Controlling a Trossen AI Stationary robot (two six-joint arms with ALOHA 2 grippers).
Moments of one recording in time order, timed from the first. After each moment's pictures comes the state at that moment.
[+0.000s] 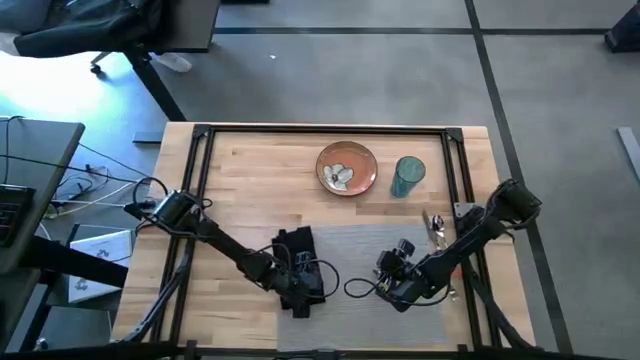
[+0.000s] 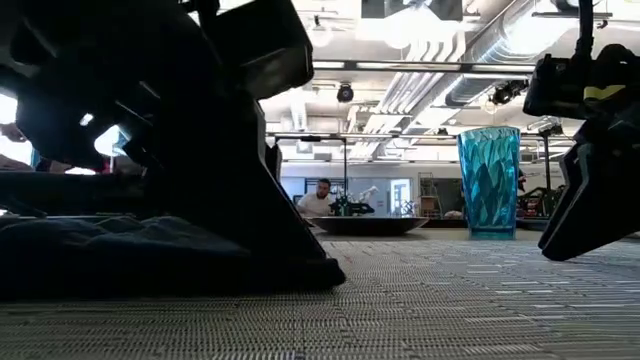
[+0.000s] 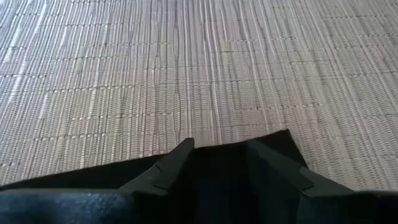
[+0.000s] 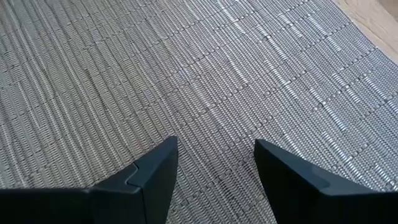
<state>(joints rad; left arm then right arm) -0.52 2.03 1.06 0.12 -0.32 -0.42 0.70 1.76 0.80 -0.38 0.59 1.12</state>
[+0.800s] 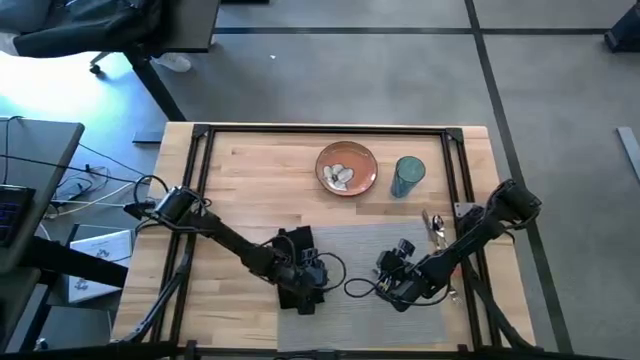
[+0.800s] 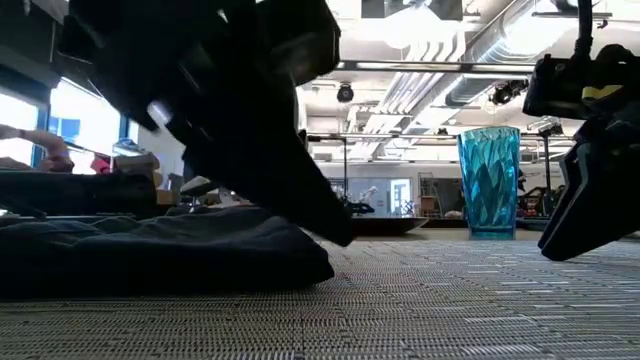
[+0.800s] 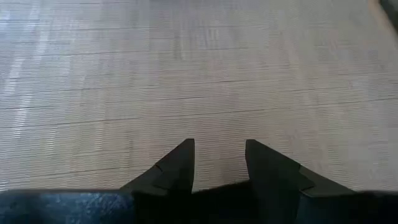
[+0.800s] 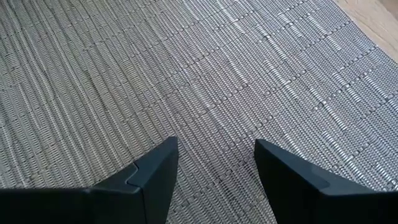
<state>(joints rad) -0.48 2.01 1.10 0.14 -0.24 -0.36 0.70 1.76 0.80 -0.38 0.58 1.12</state>
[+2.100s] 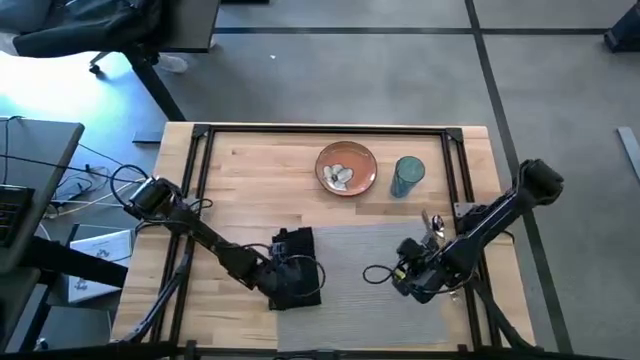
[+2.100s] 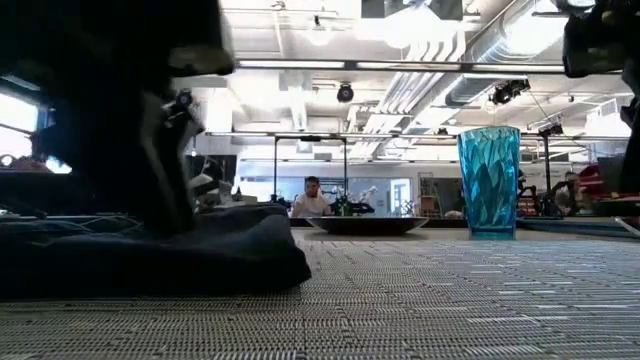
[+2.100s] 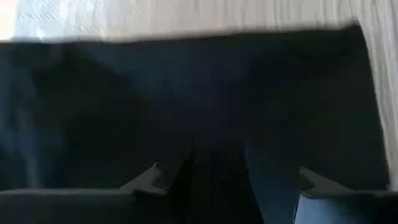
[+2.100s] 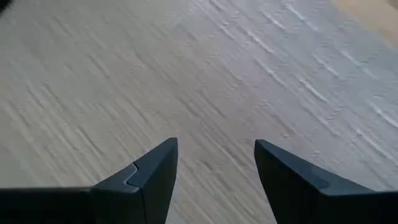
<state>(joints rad) -0.59 1.81 1.04 -0.37 -0.34 -0.55 0.74 1.48 0.80 -0.64 0.38 1.39</state>
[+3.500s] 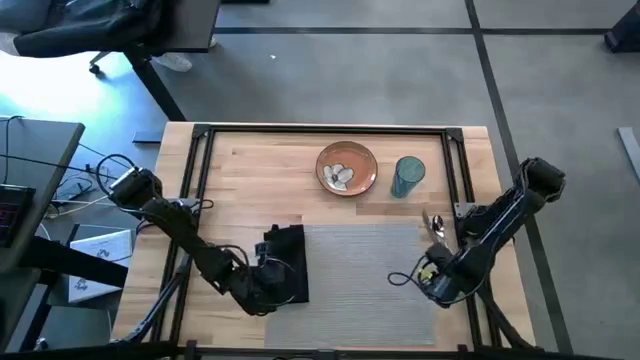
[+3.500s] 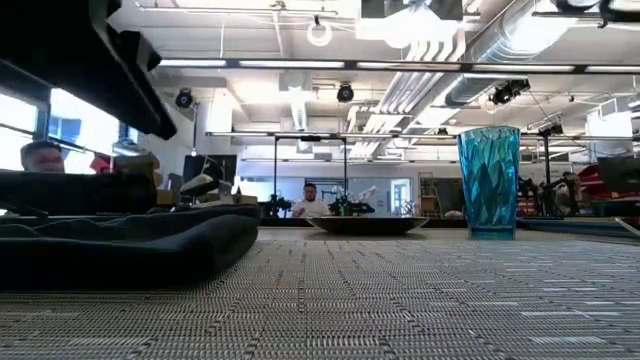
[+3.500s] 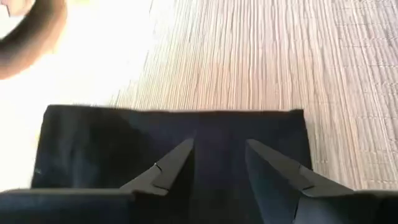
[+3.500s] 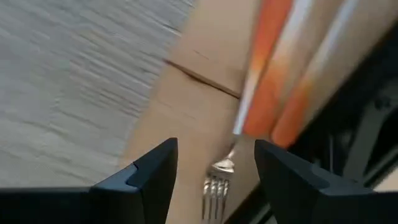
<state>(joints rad) -0.70 1.64 0.96 -0.34 -0.61 -0.60 0.89 1.42 0.79 -1.01 -0.10 1.93</state>
